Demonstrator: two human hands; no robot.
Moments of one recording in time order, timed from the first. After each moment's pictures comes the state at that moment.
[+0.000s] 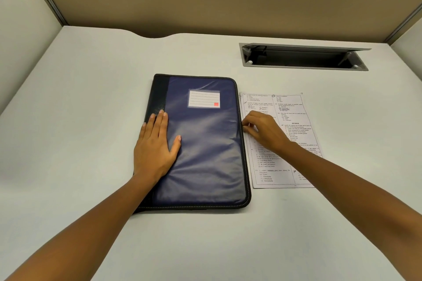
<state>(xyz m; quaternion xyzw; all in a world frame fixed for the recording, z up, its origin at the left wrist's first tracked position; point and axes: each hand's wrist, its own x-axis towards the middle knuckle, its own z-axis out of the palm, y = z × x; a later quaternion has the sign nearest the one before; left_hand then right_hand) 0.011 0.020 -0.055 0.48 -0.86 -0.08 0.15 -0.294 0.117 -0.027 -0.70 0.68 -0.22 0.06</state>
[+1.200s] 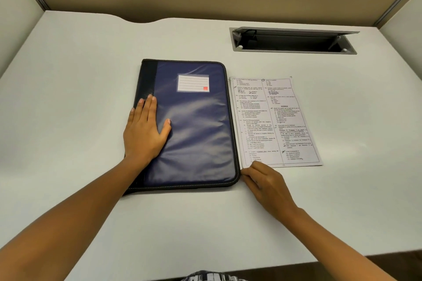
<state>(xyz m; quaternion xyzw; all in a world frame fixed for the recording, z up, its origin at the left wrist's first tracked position) 0.011 0.017 -0.058 0.48 -0.86 -0.08 0.17 -0.201 0.279 -0.041 -0.64 0.72 -0.26 0.03</state>
